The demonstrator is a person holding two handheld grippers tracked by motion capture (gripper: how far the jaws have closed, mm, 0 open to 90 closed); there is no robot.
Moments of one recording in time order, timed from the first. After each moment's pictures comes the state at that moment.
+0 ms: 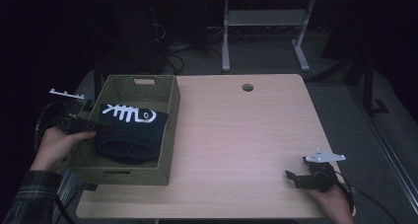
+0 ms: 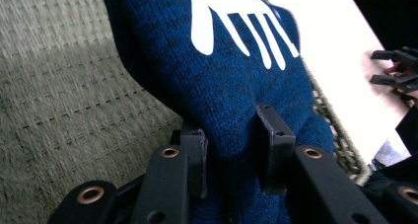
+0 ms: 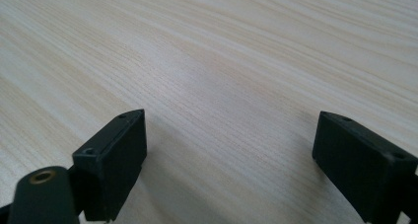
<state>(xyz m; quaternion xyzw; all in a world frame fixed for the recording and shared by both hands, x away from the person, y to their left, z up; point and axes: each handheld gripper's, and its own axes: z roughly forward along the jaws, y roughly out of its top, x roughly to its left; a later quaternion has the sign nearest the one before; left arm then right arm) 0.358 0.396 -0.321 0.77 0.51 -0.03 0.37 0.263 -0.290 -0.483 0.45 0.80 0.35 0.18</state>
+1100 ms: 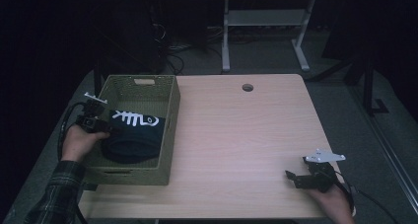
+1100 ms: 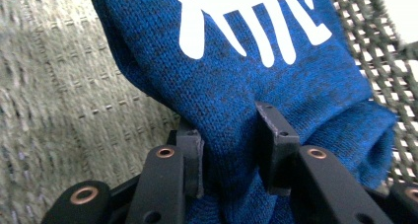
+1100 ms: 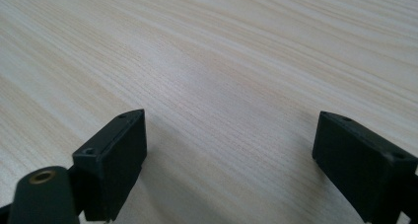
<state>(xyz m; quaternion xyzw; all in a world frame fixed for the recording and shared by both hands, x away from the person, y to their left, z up) 0.395 0.377 -0.368 0.80 0.55 0.03 0.24 0.263 -0.290 -0.483 0.45 0.80 0.35 0.18</state>
